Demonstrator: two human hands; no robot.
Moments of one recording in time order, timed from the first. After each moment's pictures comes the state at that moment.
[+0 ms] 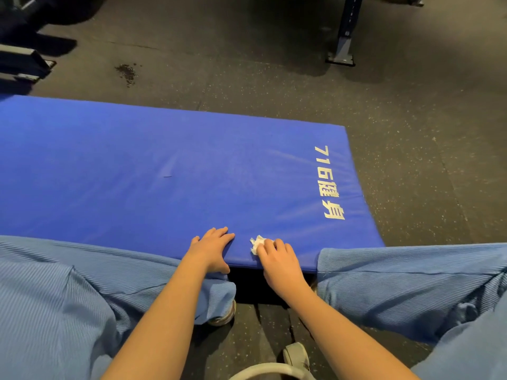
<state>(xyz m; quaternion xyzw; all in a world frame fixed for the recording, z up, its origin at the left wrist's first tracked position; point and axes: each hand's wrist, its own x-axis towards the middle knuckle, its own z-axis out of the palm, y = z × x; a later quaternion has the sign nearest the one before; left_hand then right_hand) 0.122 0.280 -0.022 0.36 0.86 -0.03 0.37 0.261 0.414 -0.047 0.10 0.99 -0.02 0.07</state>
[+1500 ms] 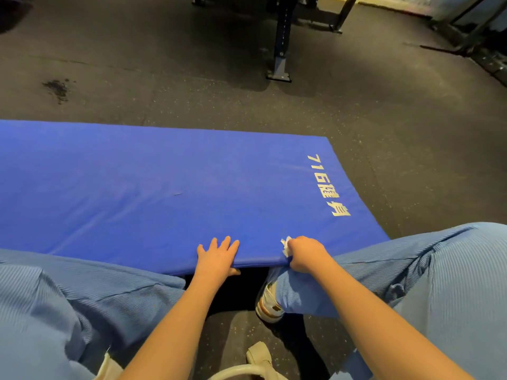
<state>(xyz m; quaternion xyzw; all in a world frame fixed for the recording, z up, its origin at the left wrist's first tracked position) 0.192 0.366 -0.030 0.46 0.84 -0.10 0.27 0.325 0.531 0.029 0.29 0.91 -0.03 0.29</state>
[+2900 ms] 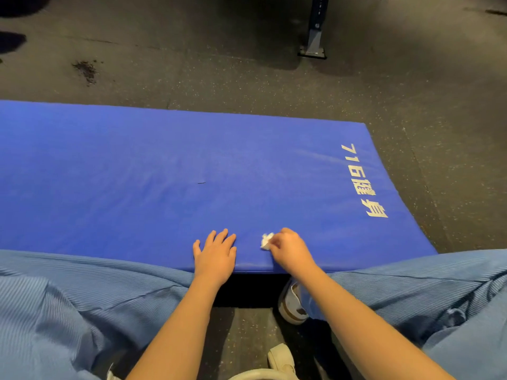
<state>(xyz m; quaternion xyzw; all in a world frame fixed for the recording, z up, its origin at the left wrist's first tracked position) 0.167 0.332 -0.055 0.30 0.91 0.06 0.28 0.267 0.490 -0.041 0.31 0.90 -0.28 0.10</state>
